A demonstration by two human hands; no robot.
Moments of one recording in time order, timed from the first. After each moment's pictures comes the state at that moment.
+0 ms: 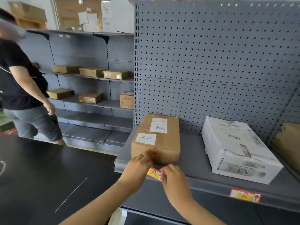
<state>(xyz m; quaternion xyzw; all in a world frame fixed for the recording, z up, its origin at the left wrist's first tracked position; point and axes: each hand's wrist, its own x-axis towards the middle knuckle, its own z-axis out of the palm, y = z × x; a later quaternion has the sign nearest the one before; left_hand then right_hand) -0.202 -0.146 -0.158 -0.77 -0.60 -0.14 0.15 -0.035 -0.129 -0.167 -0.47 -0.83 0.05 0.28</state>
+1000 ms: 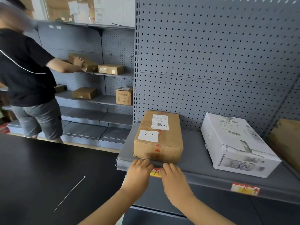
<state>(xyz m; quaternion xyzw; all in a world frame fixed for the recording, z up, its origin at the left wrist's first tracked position) -0.206 -0.153 -0.188 -0.75 -0.62 -0.21 0.09 -0.048 -0.135 -0.174 -0.42 -0.89 -0.14 0.13</state>
